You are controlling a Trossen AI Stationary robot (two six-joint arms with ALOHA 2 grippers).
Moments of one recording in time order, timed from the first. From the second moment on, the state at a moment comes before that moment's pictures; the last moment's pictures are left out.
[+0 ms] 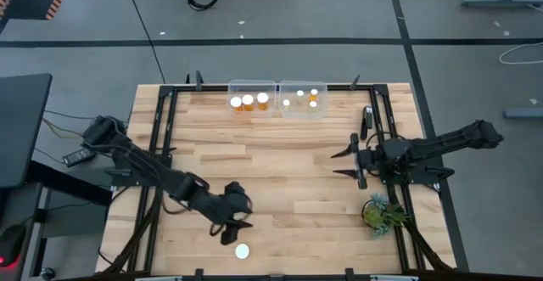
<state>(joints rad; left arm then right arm) -0.56 1.51 1.03 -0.24 -0.23 -0.63 0.18 0.34 0.03 0.15 0.11 -0.13</state>
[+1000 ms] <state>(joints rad) -0.57 1.91 1.58 -0.78 -0.06 -1.00 0.22 0.03 0.05 -0.09 0.08 -0.19</state>
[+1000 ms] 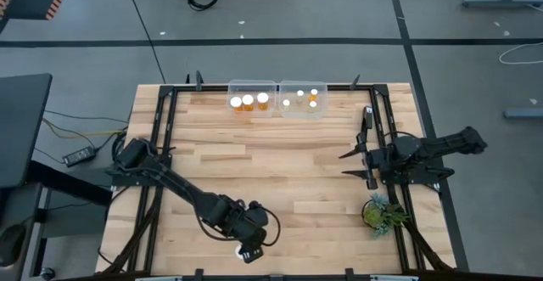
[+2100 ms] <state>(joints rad) -0.73 2.11 1.74 -0.95 0.29 -1.87 0.25 0.09 0.05 -0.10 0.10 0.01</state>
